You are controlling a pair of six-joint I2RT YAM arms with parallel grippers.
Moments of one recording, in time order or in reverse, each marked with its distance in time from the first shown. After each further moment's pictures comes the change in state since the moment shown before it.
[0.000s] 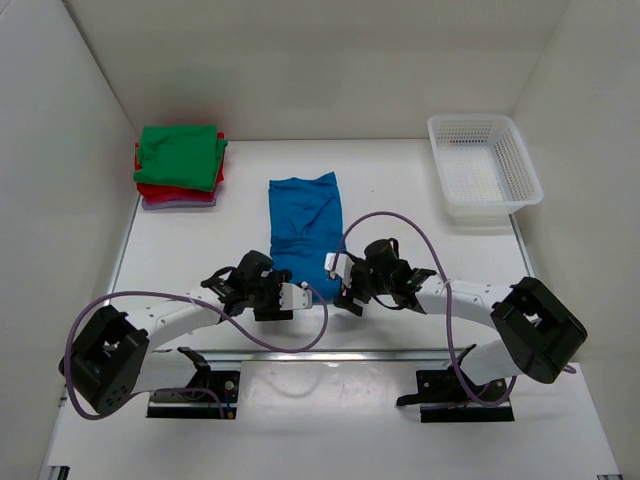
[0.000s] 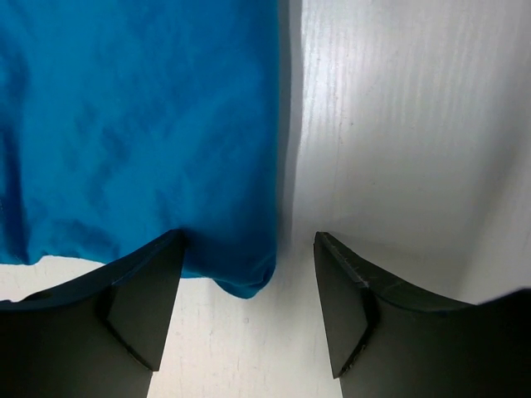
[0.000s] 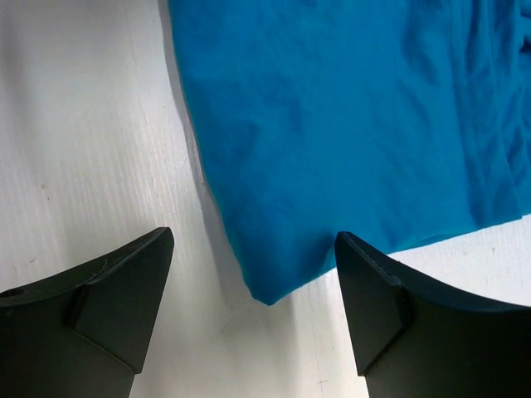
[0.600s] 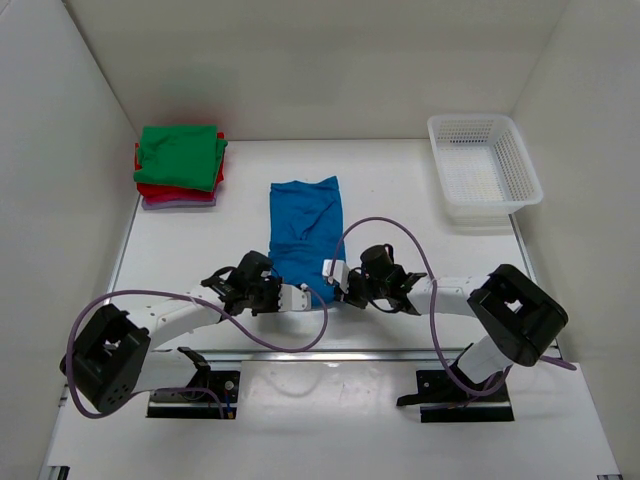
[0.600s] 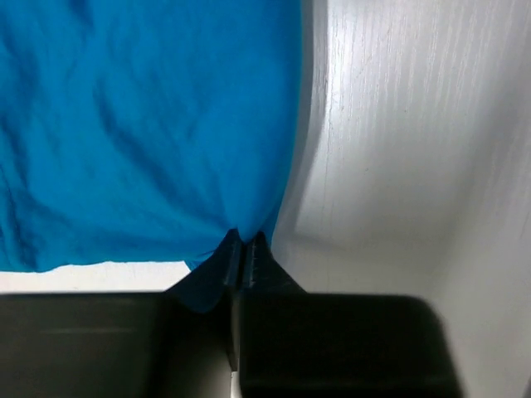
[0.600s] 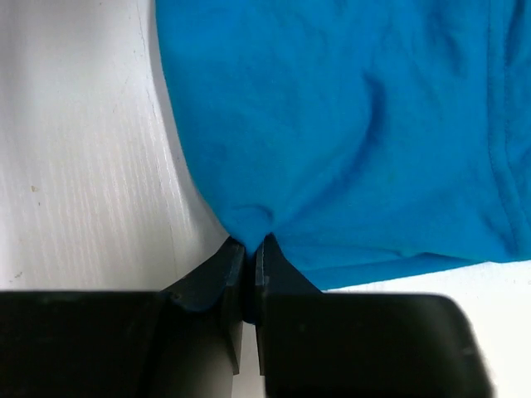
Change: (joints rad) left arm 0.006 0.018 0.010 -0.029 -0.006 0.018; right arm 0.005 0.123 -0.043 0.145 -0.043 0.004
